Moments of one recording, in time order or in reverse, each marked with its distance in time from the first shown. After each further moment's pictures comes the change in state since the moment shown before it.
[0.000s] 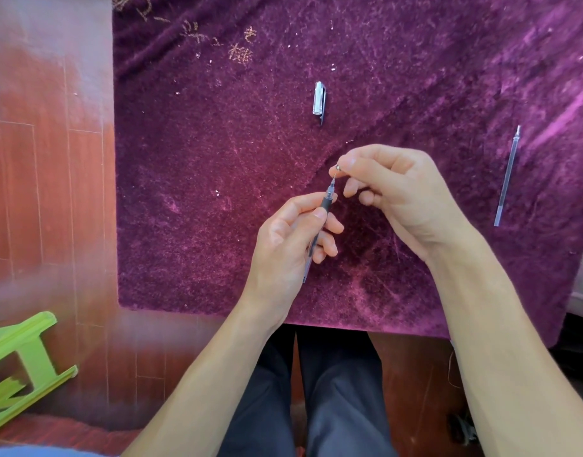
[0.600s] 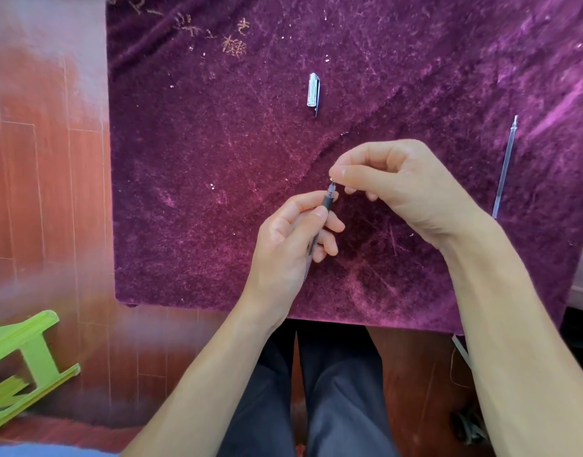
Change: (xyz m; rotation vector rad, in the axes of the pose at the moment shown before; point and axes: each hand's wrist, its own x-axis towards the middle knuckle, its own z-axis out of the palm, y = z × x) left_hand -0.005 -0.009 0.005 0.014 0.007 0.006; right_hand -0.004 -0.007 -0.014 -0.190 -0.158 -0.052
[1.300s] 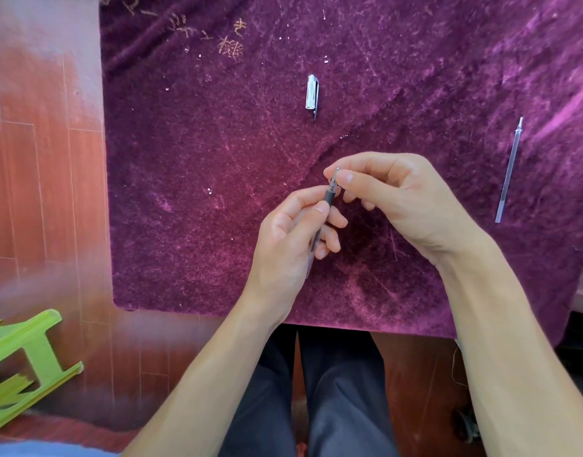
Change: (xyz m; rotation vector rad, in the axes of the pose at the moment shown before) left_hand 0.011 0.006 0.006 -0.007 -0.004 0.005; right_hand -0.006 0.007 0.004 0.076 0.003 -0.061
